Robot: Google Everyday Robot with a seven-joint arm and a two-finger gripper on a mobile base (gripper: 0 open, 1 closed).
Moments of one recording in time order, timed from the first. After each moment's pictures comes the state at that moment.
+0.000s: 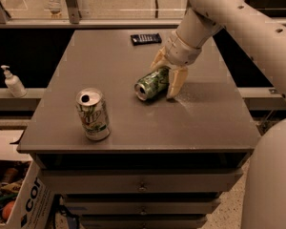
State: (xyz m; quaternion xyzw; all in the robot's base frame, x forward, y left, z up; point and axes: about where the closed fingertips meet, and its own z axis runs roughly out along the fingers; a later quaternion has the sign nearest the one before) arm 0.642 -0.071 0.822 -0.84 0.50 0.09 0.20
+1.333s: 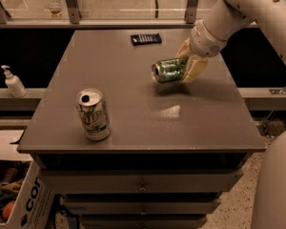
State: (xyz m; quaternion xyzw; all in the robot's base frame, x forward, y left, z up) arm 0.664 -0.130 0.847 -0.77 0.59 0.07 0.23
